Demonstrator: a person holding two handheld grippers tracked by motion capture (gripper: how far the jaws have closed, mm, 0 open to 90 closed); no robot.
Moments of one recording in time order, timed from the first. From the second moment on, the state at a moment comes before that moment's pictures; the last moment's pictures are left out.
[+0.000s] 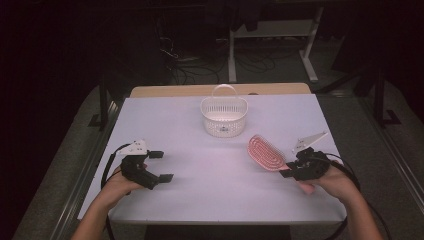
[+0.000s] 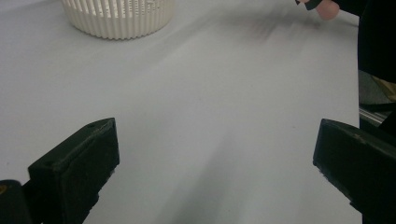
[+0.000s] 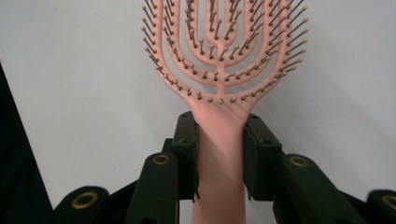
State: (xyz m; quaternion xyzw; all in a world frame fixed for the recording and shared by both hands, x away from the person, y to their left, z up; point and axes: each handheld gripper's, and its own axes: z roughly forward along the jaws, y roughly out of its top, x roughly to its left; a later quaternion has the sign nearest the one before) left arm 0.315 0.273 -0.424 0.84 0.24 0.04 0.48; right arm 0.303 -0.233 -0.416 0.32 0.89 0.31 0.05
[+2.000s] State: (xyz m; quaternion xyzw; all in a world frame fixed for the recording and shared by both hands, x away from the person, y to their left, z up) left arm 0.347 0.237 -0.392 0.82 0.23 0.05 0.52; right arm 0.352 -0.156 -0.384 0.29 0.84 0.45 0.10
